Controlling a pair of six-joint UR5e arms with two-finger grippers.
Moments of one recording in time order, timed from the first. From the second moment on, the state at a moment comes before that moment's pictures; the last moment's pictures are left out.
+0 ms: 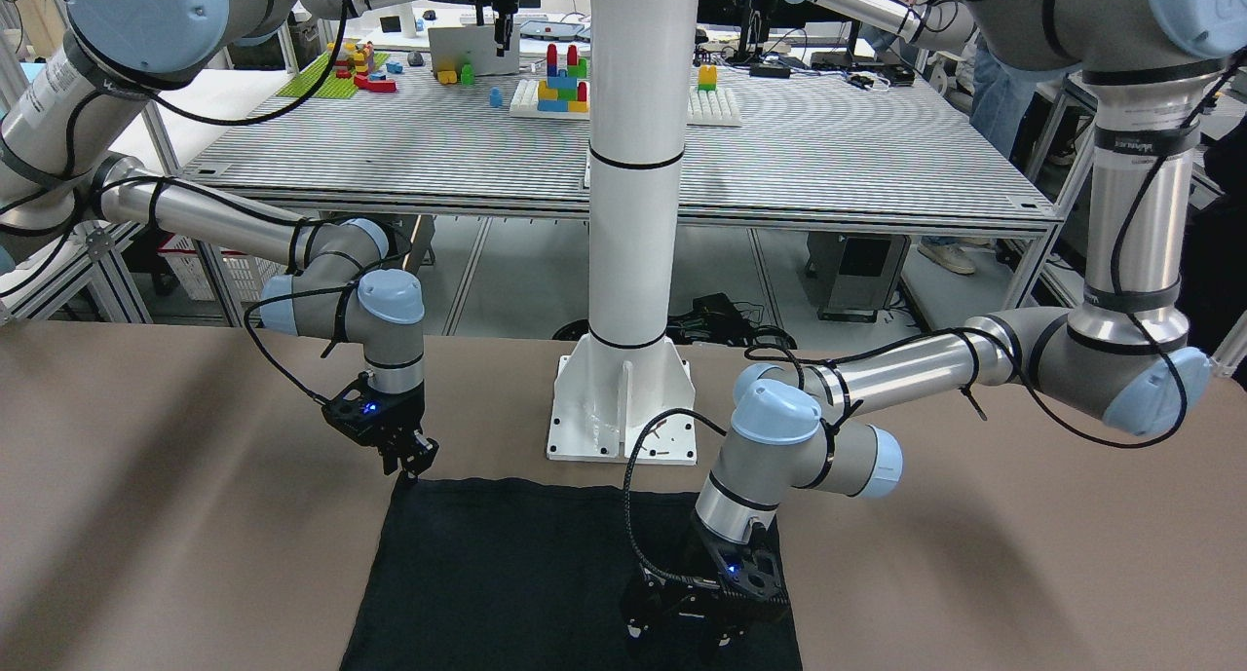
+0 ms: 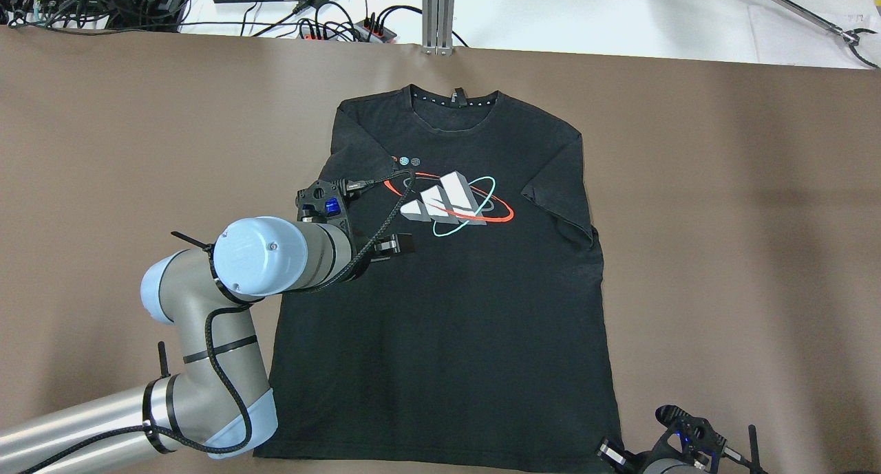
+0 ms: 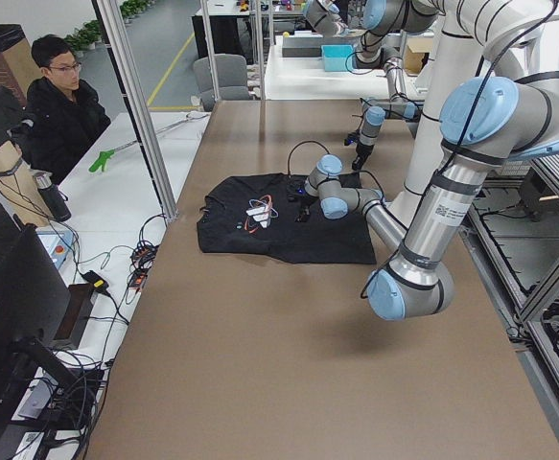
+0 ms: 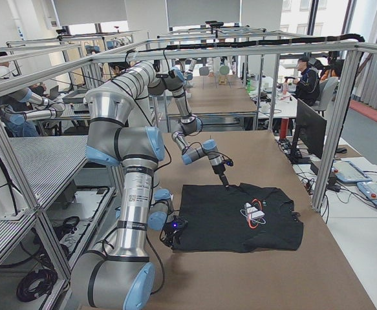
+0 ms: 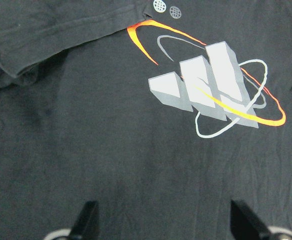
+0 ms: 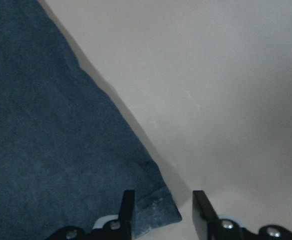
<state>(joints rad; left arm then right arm) -0.51 -2.17 -1.69 -2.01 -1.62 -1.48 0.09 -1.67 2.19 -1.38 1.45 2.12</state>
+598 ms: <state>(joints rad) -0.52 -2.16 -1.69 -2.01 -1.61 -1.49 0.07 -1.67 2.18 -1.38 1.45 2.12</state>
